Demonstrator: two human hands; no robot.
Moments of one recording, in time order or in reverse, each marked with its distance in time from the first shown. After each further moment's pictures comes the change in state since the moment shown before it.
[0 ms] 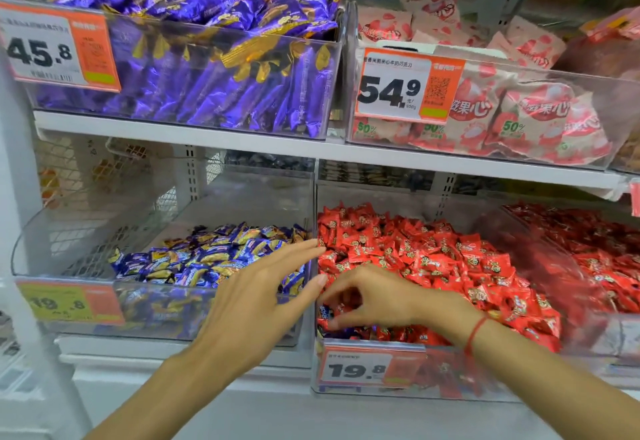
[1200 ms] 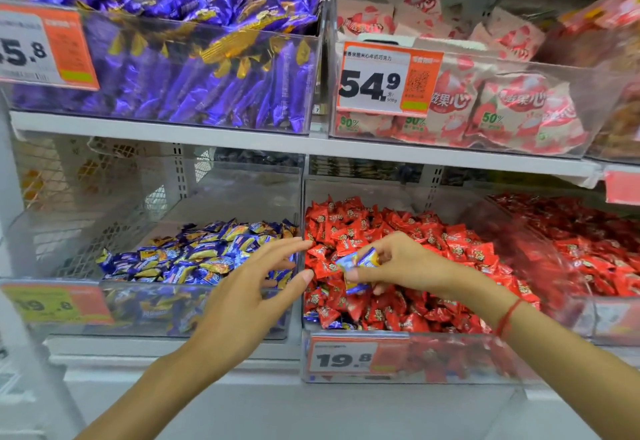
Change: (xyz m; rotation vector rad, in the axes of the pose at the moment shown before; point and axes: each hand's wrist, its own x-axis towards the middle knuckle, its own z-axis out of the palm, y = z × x) left_hand -0.004 -0.001 0.006 -0.324 -0.067 -0.113; right_hand -0.036 0.010 -0.032 0.679 0.153 0.213
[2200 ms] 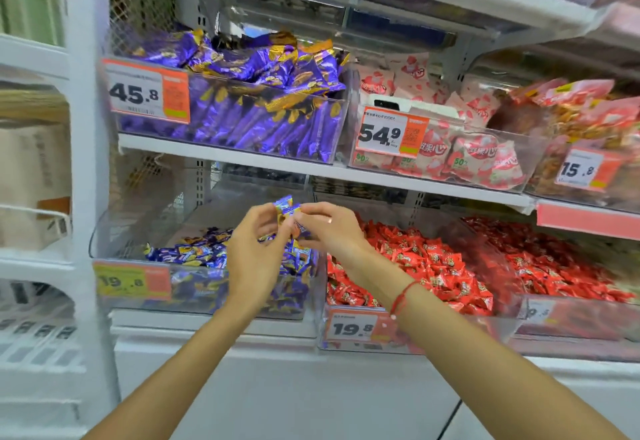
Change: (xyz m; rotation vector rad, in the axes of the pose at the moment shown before) left_hand 0.002 0.031 -0.035 -0.396 0.540 -0.051; right_hand 0.006 -0.123 0.087 0.453 0.405 -0.022
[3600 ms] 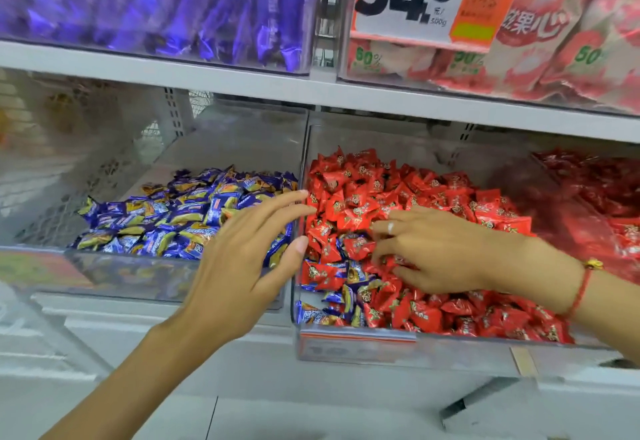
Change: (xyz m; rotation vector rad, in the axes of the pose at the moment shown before) left_hand 0.001 -0.057 0.032 0.686 -0.493 0.325; right_hand 0.063 0.080 -0.153 -1.583 -0.778 -0.540
